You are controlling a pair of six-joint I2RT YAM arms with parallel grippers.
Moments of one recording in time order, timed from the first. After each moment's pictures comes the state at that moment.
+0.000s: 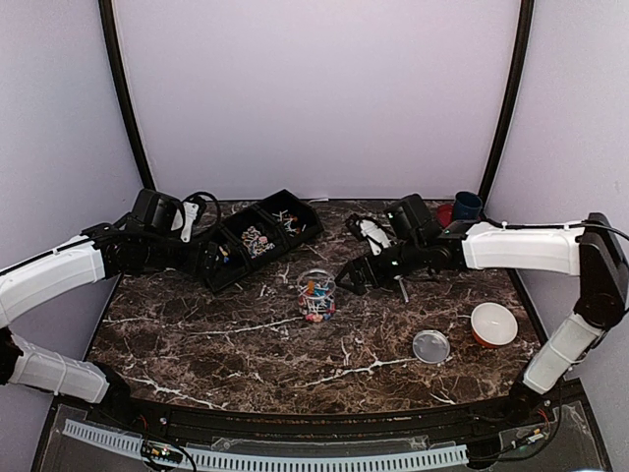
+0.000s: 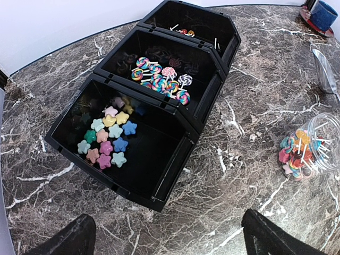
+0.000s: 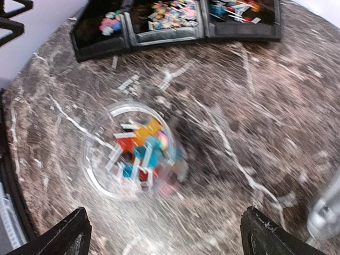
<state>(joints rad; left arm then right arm) -0.51 1.18 0.90 -0.47 -0.14 -0.13 0.76 1.63 1.10 -0.24 -0.26 0.13</state>
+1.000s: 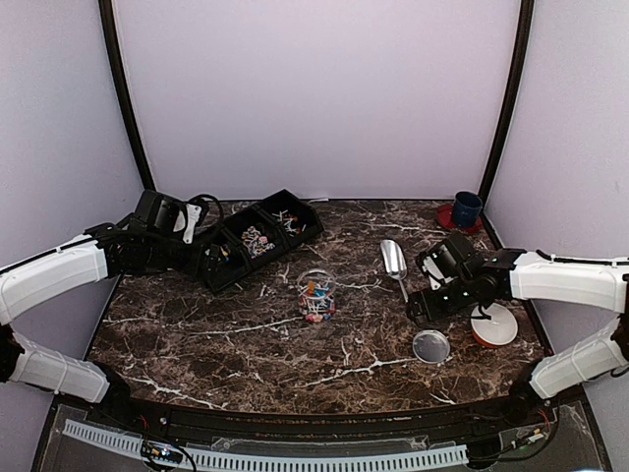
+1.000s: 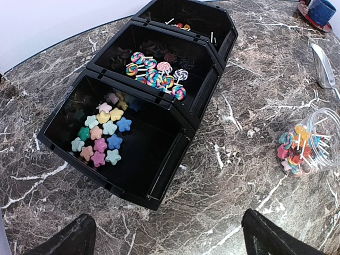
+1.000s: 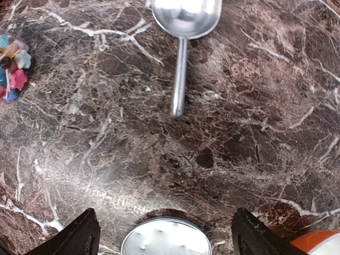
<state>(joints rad) -0.51 1.20 0.90 -0.47 -0.12 -0.13 0.68 1.28 0.74 -0.54 0.11 0.32</state>
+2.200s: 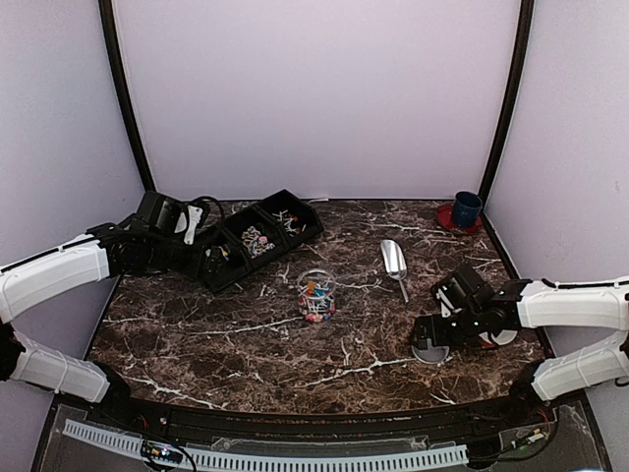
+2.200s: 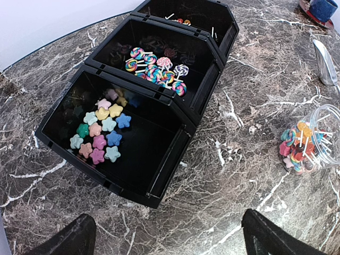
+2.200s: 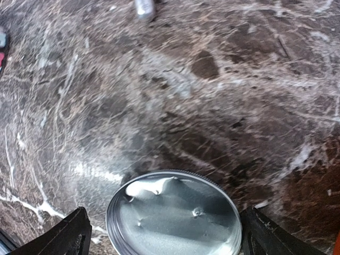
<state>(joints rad) -0.51 1.21 0.90 -0.48 -0.12 -0.13 0.68 1.18 0.49 -0.44 0.00 0.59</state>
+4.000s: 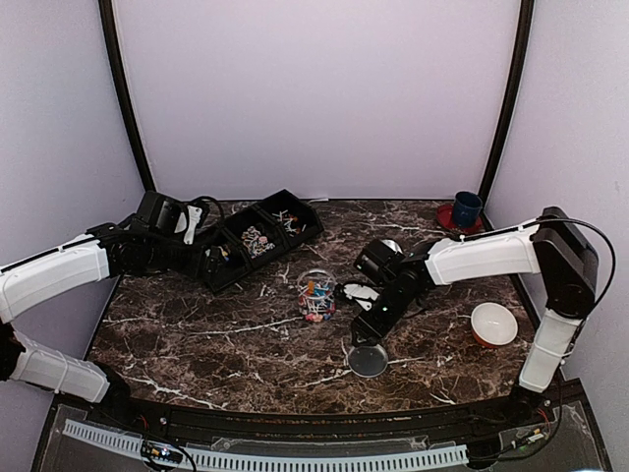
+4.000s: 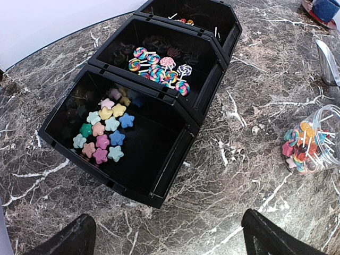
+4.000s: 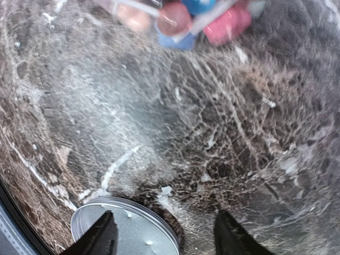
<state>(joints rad) -0.51 1.21 0.90 -0.48 -0.13 -0.12 0.88 1.78 1.10 -0.60 -0.20 0.03</state>
